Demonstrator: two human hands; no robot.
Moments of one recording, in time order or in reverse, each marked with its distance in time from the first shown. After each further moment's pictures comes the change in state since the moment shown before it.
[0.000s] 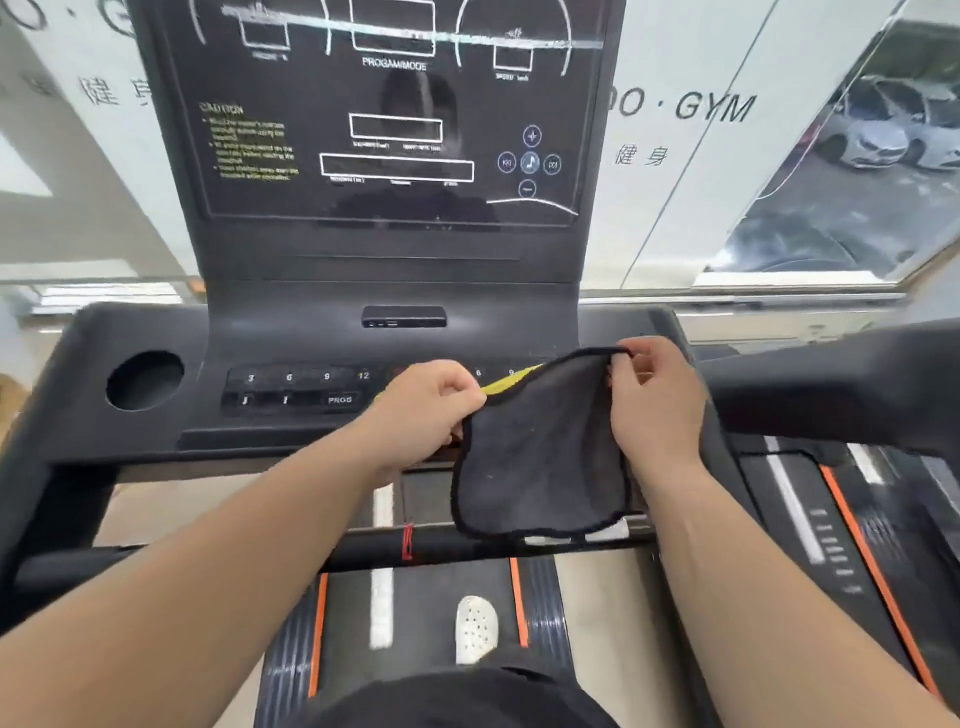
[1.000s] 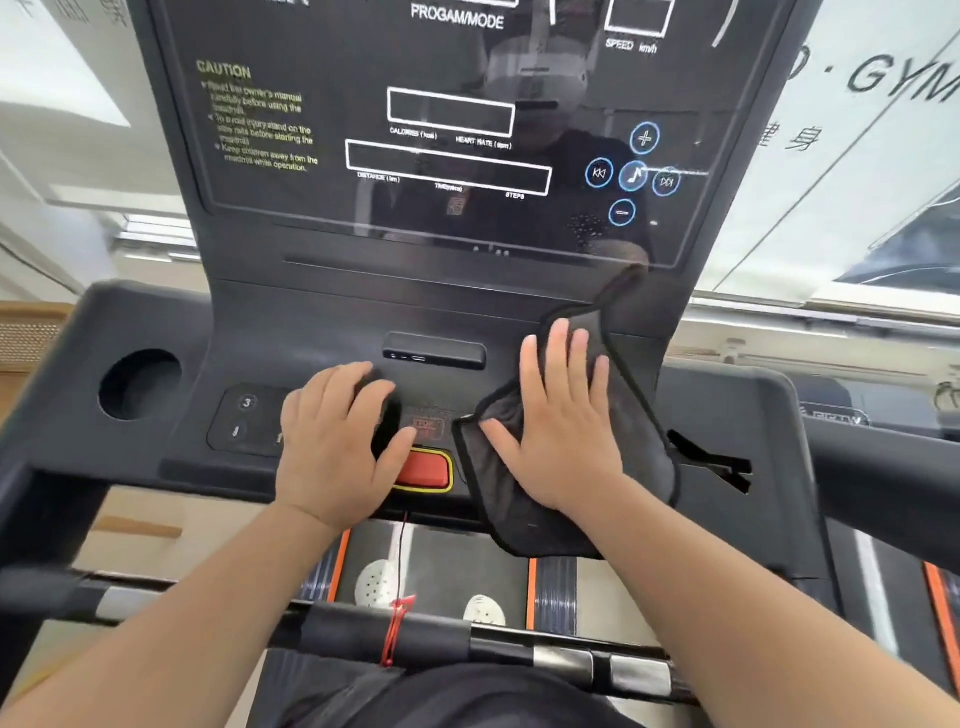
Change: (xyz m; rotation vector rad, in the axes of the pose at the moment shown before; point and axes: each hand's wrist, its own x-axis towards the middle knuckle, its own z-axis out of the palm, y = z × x) left_hand 0.054 -0.097 -0.046 0.934 0.555 0.124; right_hand 0.056 0.013 0.147 -0.783 -0.608 -0.657
